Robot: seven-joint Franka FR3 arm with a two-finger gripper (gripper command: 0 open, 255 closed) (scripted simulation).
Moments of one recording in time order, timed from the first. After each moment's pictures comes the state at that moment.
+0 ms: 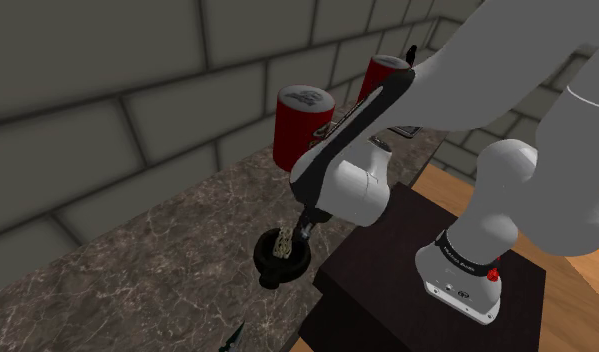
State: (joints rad) arm 0.71 0.16 0.11 -2.63 1.75 3.14 -1.39
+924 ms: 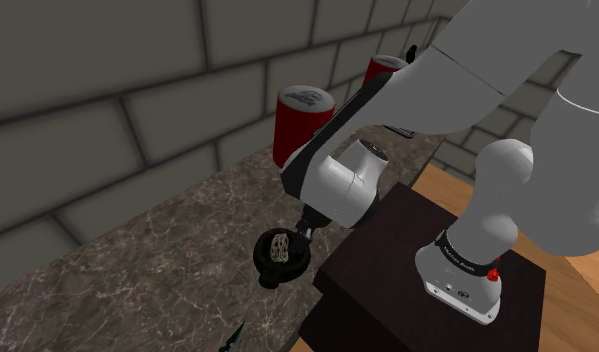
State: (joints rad) arm 0.75 0.23 0.05 -2.57 1.99 3.13 -1.64
